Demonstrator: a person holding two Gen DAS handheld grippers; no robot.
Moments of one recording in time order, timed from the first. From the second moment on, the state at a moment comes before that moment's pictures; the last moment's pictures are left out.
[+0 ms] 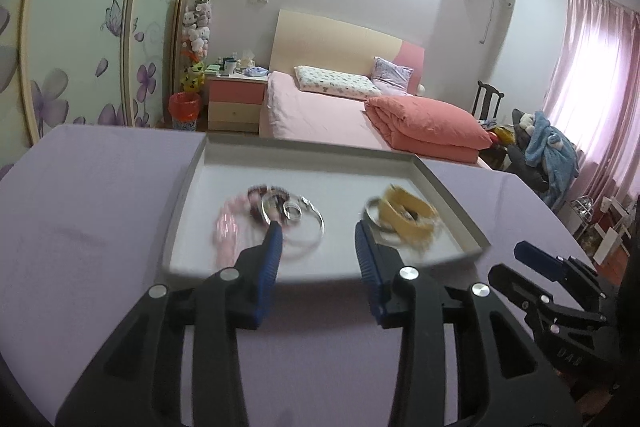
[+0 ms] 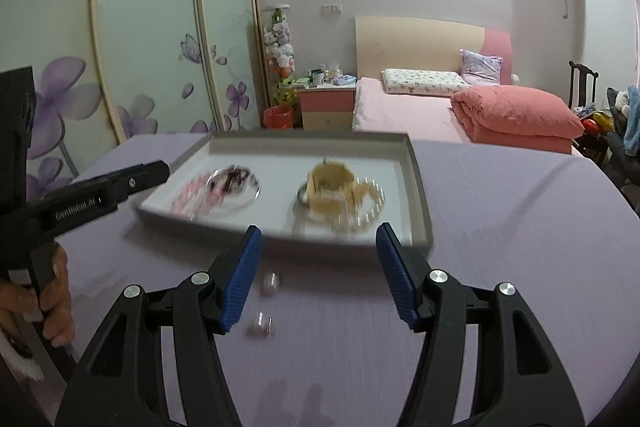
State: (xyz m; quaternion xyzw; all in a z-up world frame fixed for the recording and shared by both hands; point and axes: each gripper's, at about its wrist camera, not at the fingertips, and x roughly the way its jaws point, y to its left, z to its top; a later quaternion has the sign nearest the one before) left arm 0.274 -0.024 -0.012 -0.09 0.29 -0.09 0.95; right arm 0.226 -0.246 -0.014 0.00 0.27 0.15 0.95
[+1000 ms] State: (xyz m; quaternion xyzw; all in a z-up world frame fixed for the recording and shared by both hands) left arm 0.266 -0.146 -0.075 -0.01 0.43 -0.10 0.90; right arm 0.147 -0.305 -0.039 0.07 0.29 0.12 0.95
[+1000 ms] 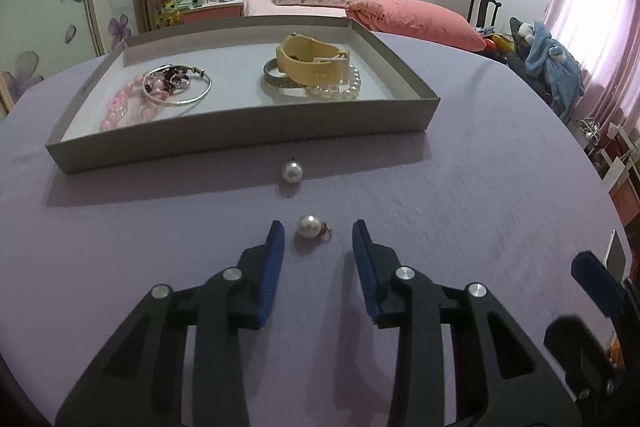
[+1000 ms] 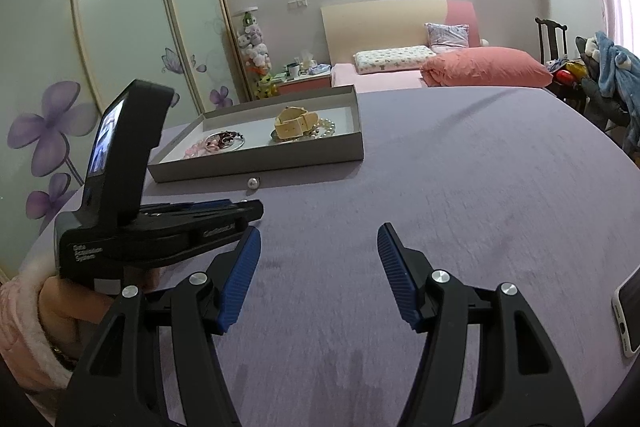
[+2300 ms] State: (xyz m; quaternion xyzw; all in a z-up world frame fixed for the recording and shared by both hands) left arm 0.235 0.088 -0.033 -0.12 0.35 0.05 0.93; right arm 0.253 -0.200 -0.057 0.01 0.42 0.15 0.90
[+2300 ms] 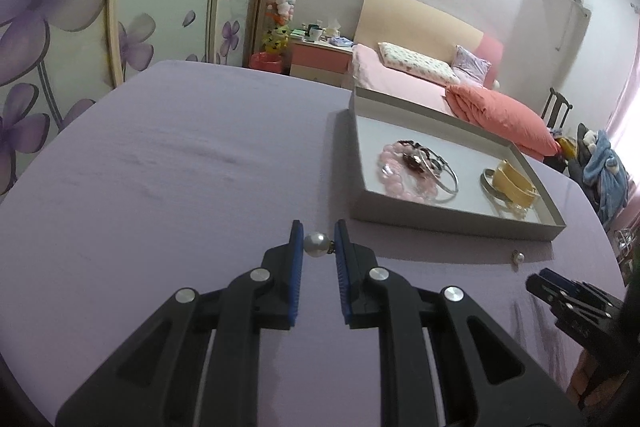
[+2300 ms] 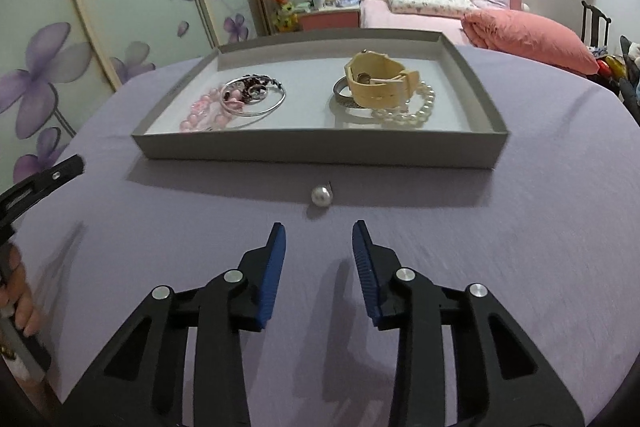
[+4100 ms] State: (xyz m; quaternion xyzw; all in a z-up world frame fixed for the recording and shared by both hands) left arm 0.269 0.016 0.042 -0.06 0.24 -0.03 0.97; right arm 0.246 -0.226 0.057 0.02 0.18 0.13 0.98
